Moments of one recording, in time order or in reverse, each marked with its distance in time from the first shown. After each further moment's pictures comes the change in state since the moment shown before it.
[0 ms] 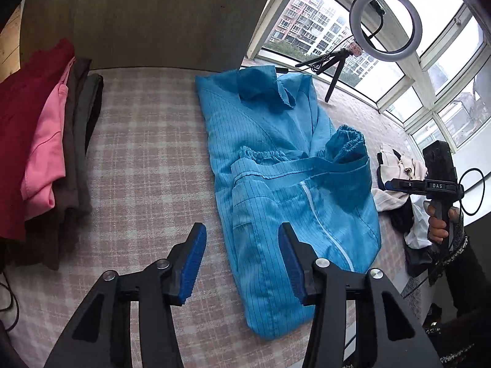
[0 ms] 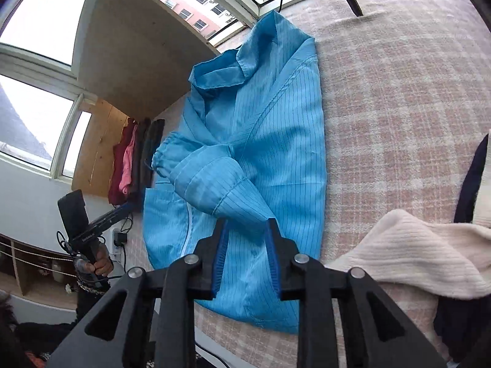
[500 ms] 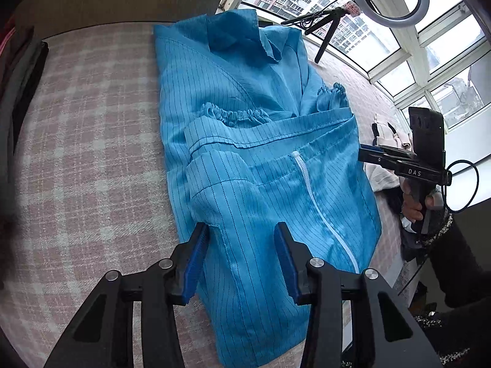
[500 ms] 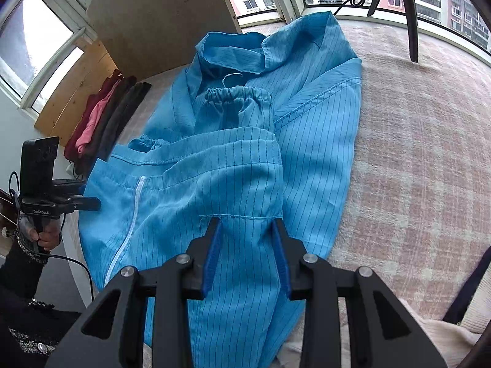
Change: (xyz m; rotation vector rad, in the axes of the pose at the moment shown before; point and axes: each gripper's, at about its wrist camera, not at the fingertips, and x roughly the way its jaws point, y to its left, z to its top) left arm 0.069 -0.015 0.009 0.026 0.138 -0.094; right arm 0.073 0.014 0.023 -0.283 -0.008 -0.108
